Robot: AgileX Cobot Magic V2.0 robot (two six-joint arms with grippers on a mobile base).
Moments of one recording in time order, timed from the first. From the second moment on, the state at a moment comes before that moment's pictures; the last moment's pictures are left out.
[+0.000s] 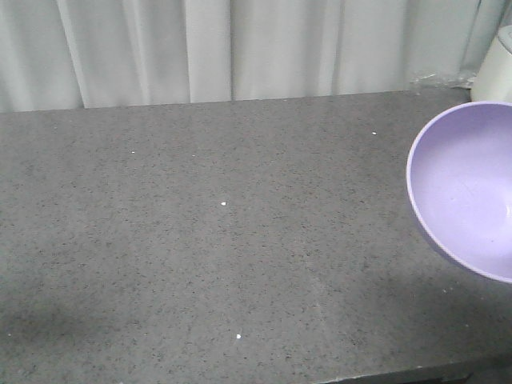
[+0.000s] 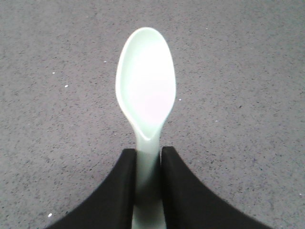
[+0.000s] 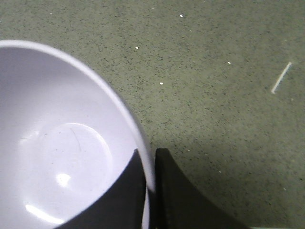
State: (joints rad) left arm -0.19 0.93 -1.13 0.10 1.04 -0.28; right arm 0.06 0.91 -1.23 0.12 1.16 -0.02
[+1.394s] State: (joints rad) left arm -0.19 0.93 -1.13 0.10 1.04 -0.28; right arm 0.06 0.91 -1.23 0.12 1.16 -0.02
